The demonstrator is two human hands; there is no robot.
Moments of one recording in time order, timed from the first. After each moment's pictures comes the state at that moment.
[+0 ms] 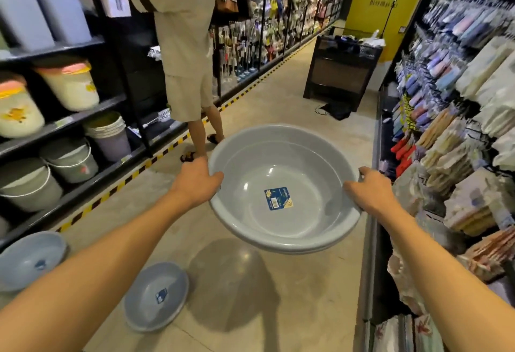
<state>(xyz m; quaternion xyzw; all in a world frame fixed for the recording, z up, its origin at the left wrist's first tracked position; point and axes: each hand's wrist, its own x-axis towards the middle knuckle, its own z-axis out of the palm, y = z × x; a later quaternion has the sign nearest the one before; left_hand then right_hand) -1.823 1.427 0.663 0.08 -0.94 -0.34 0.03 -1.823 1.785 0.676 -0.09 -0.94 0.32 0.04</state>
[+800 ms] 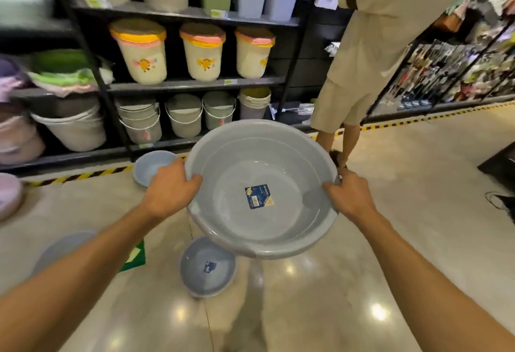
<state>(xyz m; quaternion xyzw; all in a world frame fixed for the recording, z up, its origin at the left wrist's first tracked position) -1.781 1.177 0.598 0.43 -0.83 -0.31 0.14 -2.040 1.427 0.633 0.26 -0.92 0.27 -0.11</state>
